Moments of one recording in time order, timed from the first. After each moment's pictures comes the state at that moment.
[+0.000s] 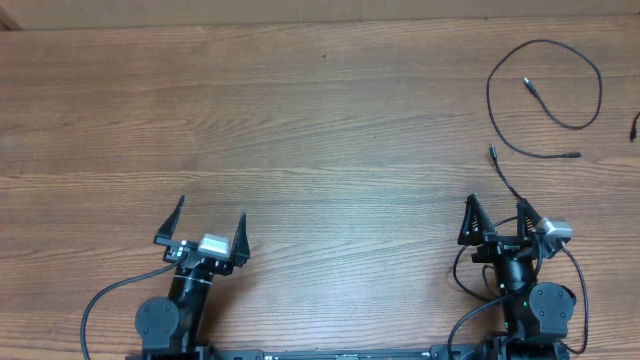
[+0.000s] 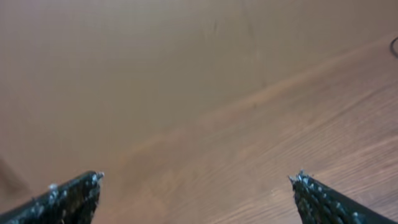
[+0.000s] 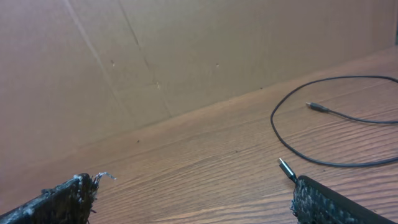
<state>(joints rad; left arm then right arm) 0.04 0.01 0.01 0.02 0.24 0.34 -0.07 0.01 0.02 -0.03 -0.12 0.35</state>
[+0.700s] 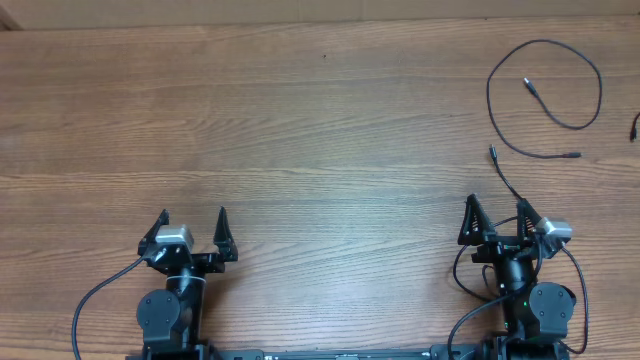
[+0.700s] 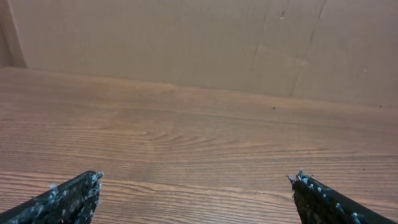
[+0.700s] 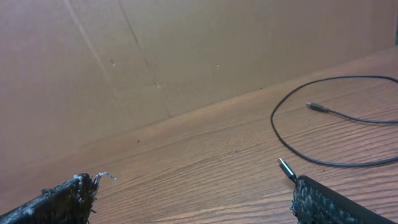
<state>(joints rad) 0.06 0.01 0.01 -0.07 0.06 -0.12 -0.07 0.01 0.02 -0.03 -0.12 0.35</state>
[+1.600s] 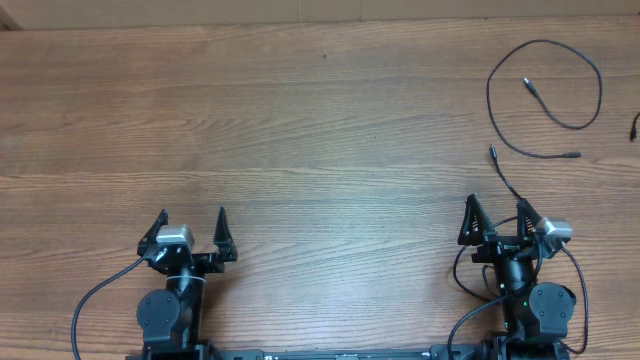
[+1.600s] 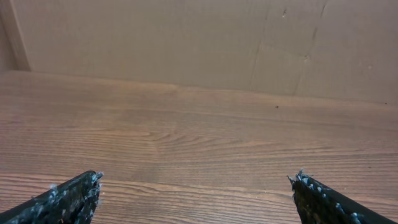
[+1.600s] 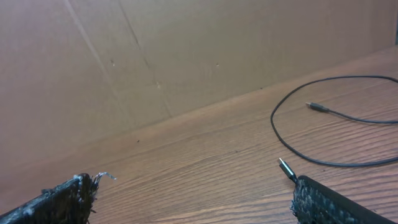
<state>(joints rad) 0.06 0.01 0.01 -0.07 0.05 -0.10 -0.07 0.01 0.02 -0.03 -0.12 0.35</state>
